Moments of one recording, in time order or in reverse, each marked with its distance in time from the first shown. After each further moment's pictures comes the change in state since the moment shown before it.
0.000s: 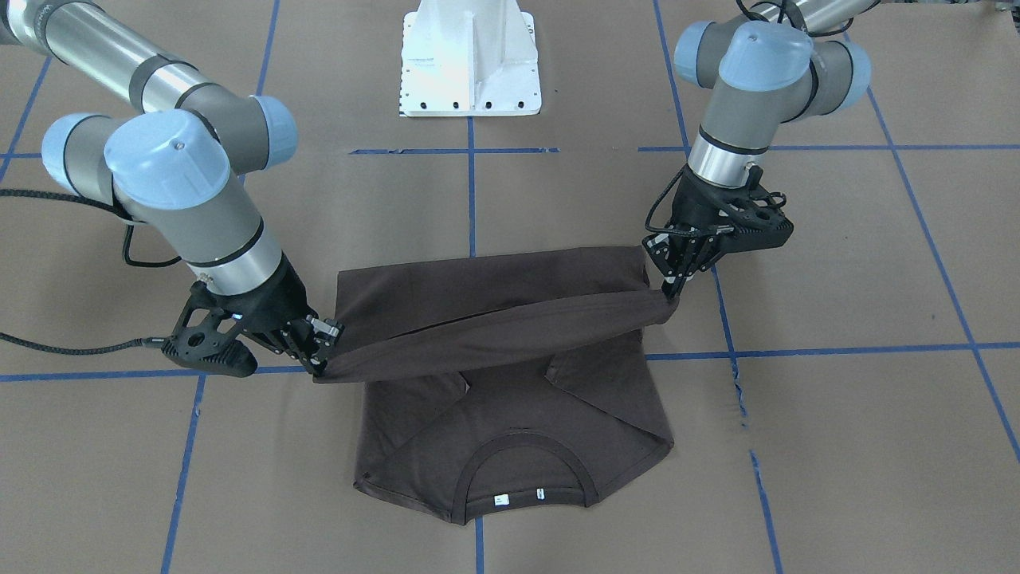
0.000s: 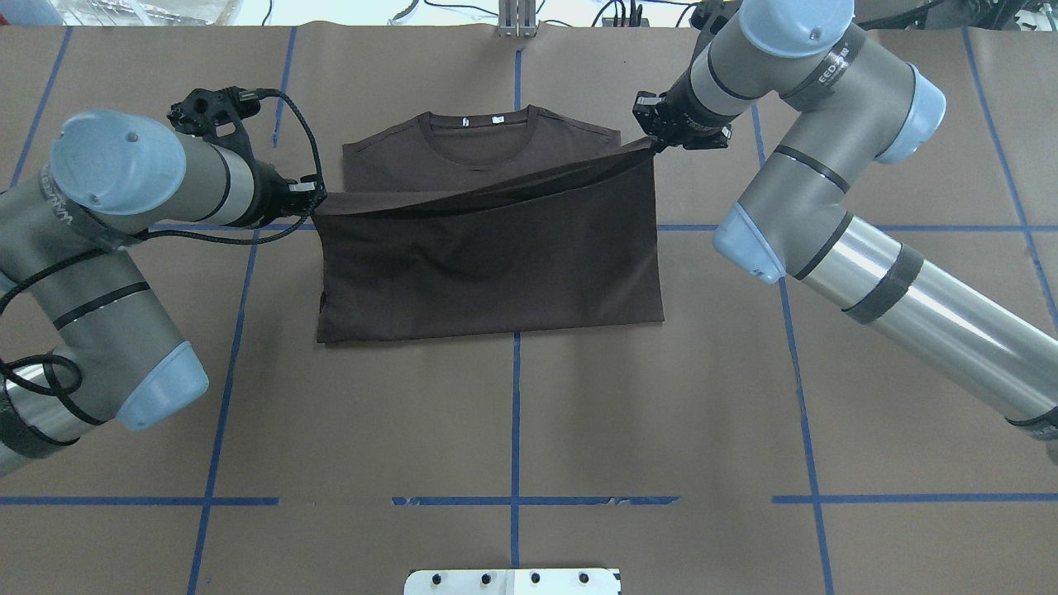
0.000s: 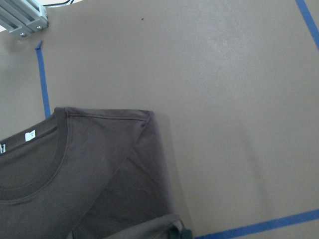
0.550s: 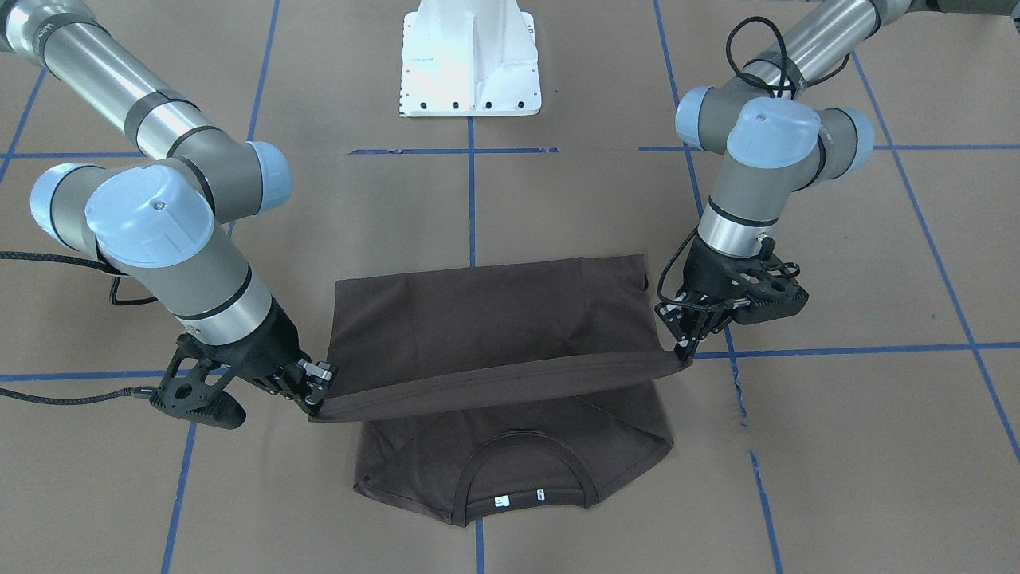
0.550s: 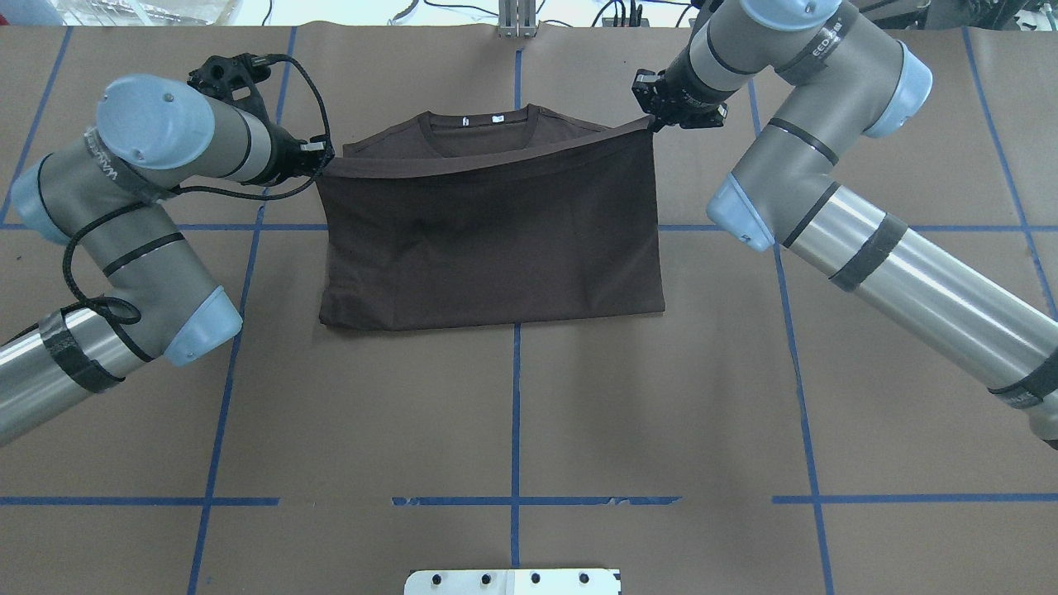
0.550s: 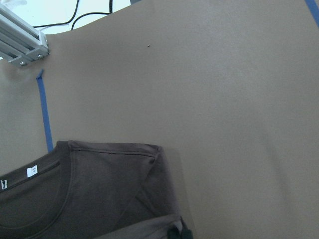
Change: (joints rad) left arm -0.060 -0.112 0.230 -0.128 0.002 0.001; right arm 0.026 0.073 -0.128 0.064 0.025 0.000
